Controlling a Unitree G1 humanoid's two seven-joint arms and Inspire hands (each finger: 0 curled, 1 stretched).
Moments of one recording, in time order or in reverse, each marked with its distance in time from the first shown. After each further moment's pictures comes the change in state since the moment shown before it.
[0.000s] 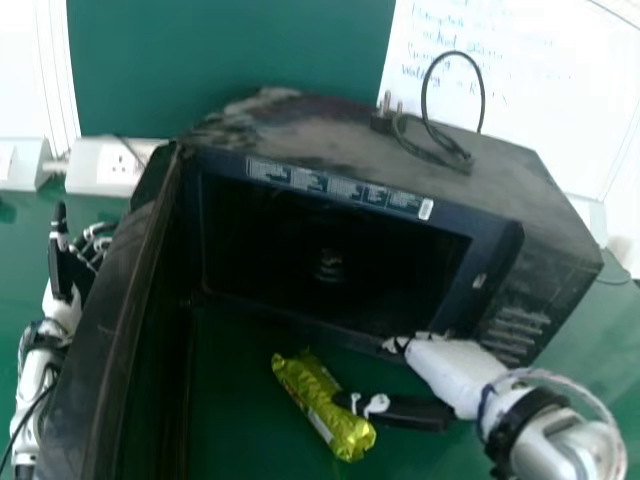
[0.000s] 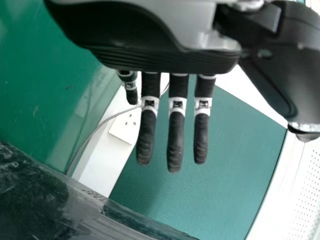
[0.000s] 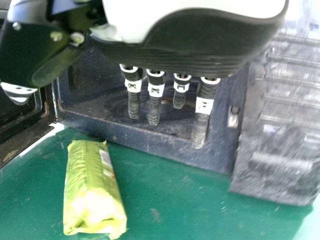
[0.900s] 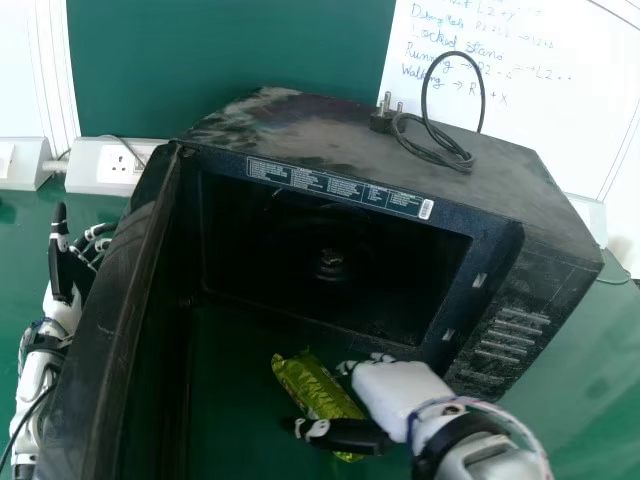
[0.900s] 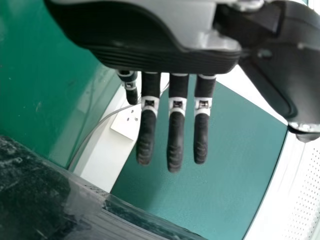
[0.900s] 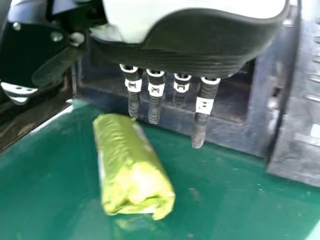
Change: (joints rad) left arm 0.000 0.000 0.002 0.006 -0.004 -0.002 -0.016; right arm -0.019 0.621 0.088 0.088 -0.727 -0.393 0.515
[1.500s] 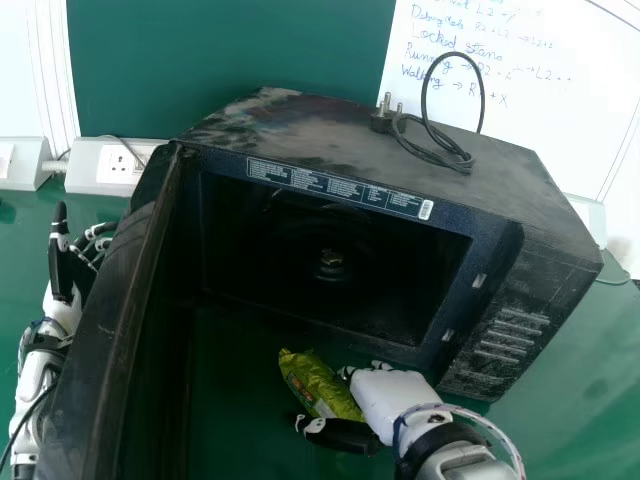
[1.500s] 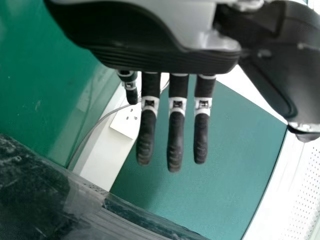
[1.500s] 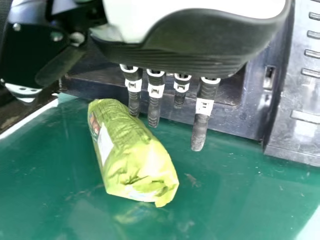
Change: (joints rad) left arm 0.000 0.004 0.000 -0.001 0.003 0.000 -0.009; right arm 0.121 0.248 -0.134 0.083 -0.101 -0.247 -0.060
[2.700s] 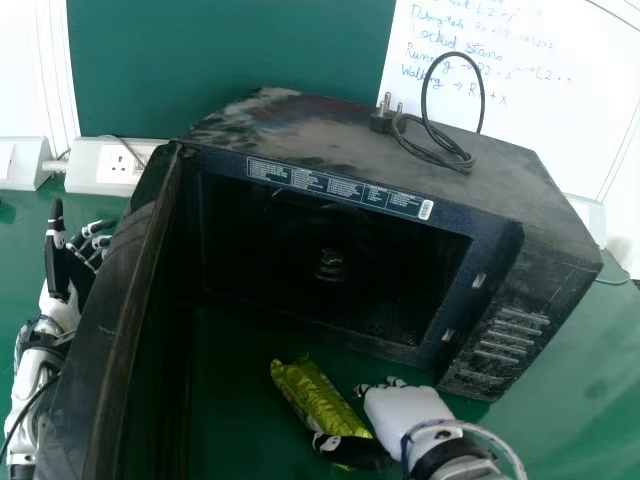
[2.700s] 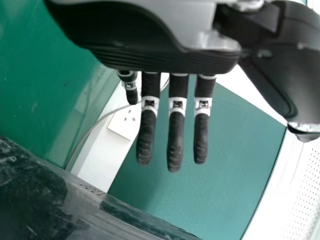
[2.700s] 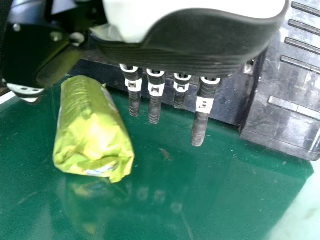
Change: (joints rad) left arm 0.006 0.008 0.005 -0.036 -0.012 0.035 0.016; right arm 0.116 0.087 -0.112 -0.010 -0.026 -0.216 -0.050
